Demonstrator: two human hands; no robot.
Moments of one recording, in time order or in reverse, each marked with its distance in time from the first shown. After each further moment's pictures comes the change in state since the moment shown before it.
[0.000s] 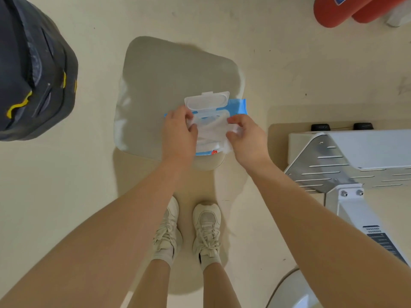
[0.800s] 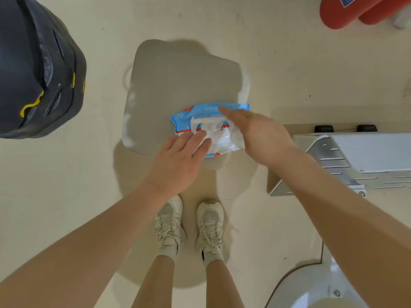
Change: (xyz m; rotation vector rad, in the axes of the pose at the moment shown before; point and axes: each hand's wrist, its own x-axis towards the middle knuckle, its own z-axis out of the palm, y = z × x) left_hand -0.036 -0.033 -0.032 0.704 -0.108 0.834; right_hand 0.002 -0.030 -0.042 -0.796 -0.329 -0.403
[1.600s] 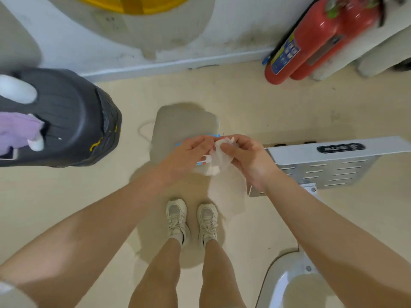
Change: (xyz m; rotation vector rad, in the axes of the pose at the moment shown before) left_hand 0.025 0.075 -0.279 -1.408 -0.340 -0.551; right_hand -0.178 -0.088 -0.153 1.669 0.167 0.152
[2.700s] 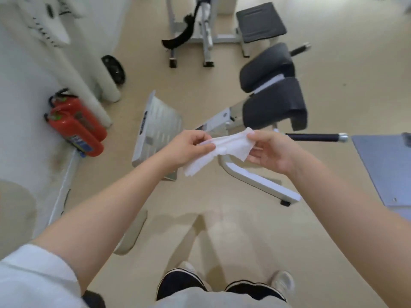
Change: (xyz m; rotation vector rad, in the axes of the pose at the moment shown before) left_hand -0.384 0.070 0.218 0.990 -1.187 0.503; right_hand -0.584 0.121 0.146 0.973 1.098 -0.396
